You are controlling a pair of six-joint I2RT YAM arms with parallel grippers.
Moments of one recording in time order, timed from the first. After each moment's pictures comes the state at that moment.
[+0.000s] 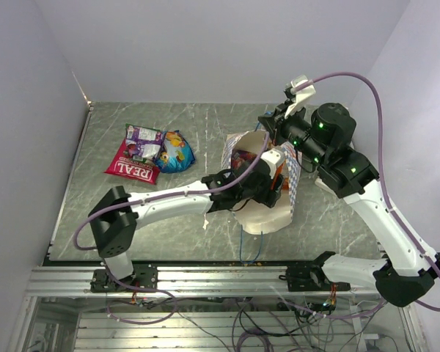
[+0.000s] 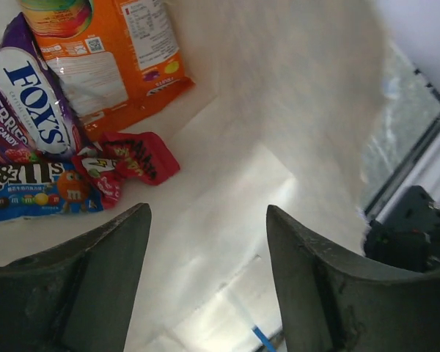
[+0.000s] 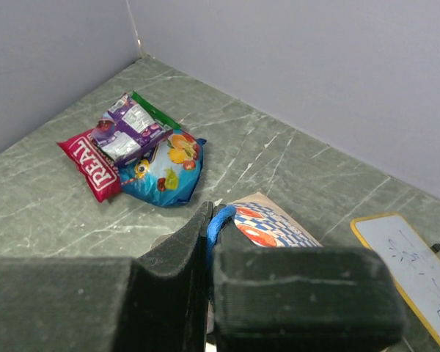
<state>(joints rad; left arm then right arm) -1.14 1.70 1.36 -0.16 -0.16 -0.39 0.62 1.16 1.45 -0.37 -0.02 -0.02</state>
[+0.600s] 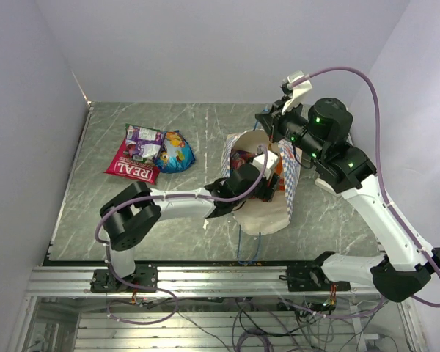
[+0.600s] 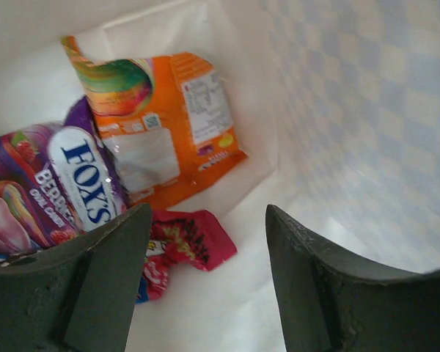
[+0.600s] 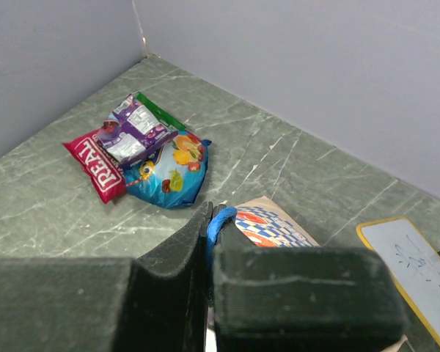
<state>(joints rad) -1.08 1.82 1.15 0.37 -0.22 -0.22 0.62 1.20 1.50 -0.39 -0.04 -0.01</state>
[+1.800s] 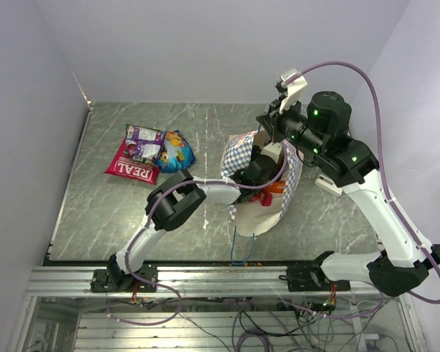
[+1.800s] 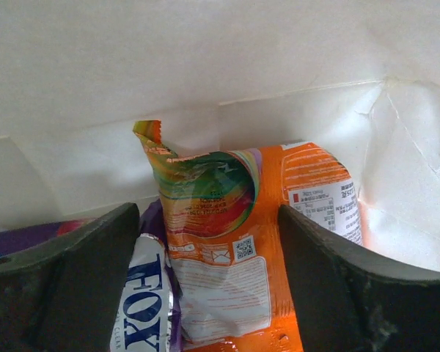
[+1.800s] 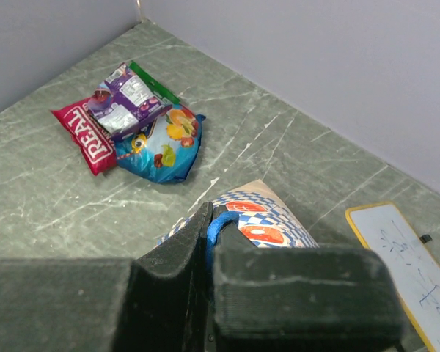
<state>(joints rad) -1.01 2.28 1.53 0.51 -0.44 -0.18 0.62 1.25 1.61 -0.54 -0.05 -0.07</state>
